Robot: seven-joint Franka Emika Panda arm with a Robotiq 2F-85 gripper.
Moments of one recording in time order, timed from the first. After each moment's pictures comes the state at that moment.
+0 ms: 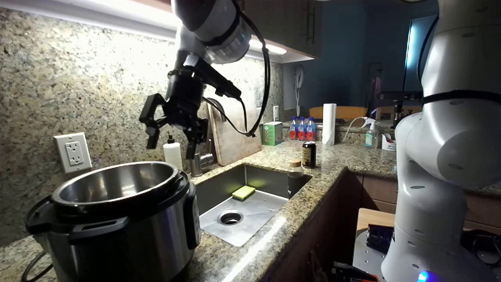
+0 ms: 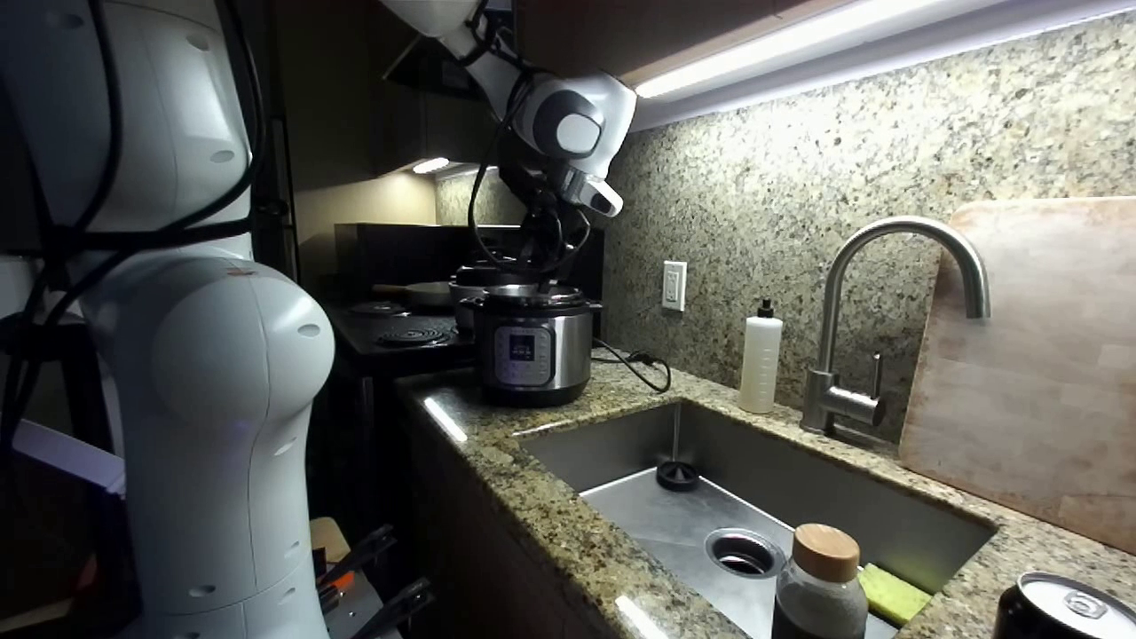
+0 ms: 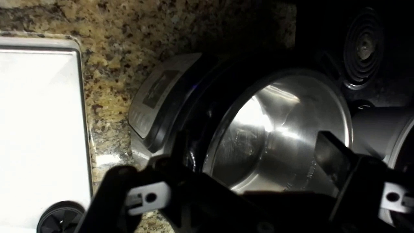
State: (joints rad) arm 0.17 -0.12 0.10 -2.12 0.58 1.97 0.12
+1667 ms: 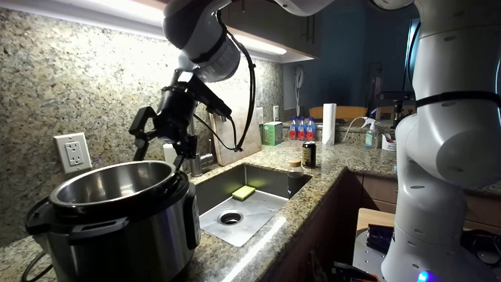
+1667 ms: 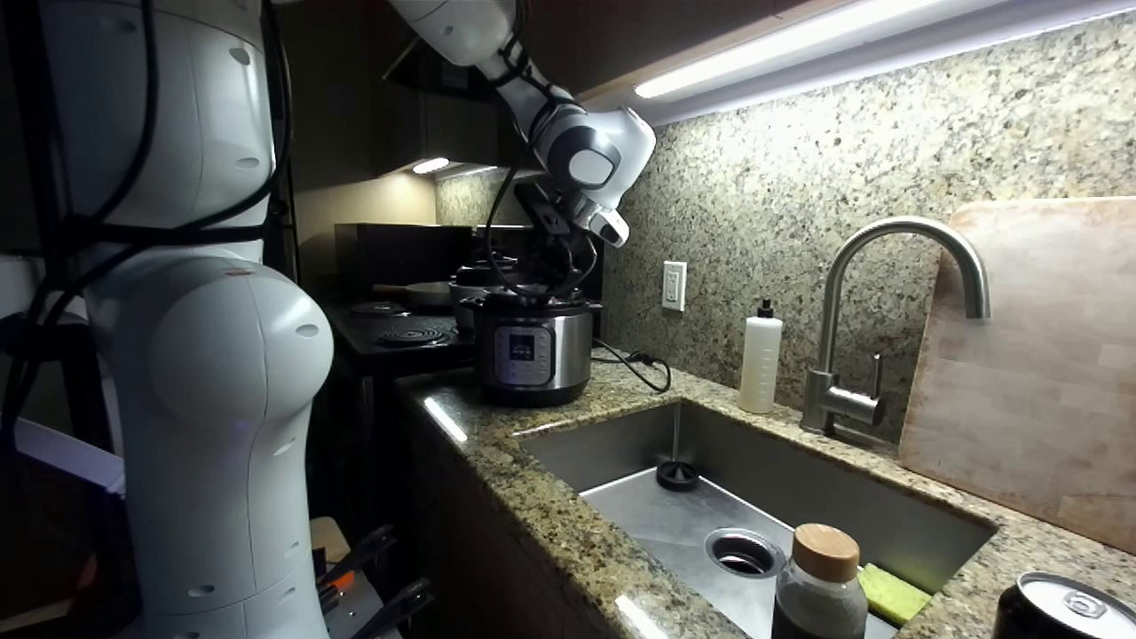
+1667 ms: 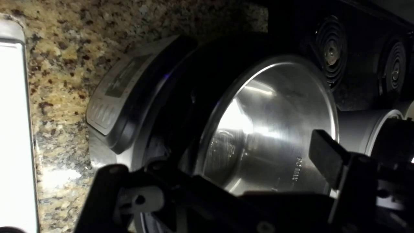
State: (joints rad) arm 0.16 -0.01 0.09 -2.08 0.73 1.97 -0.04
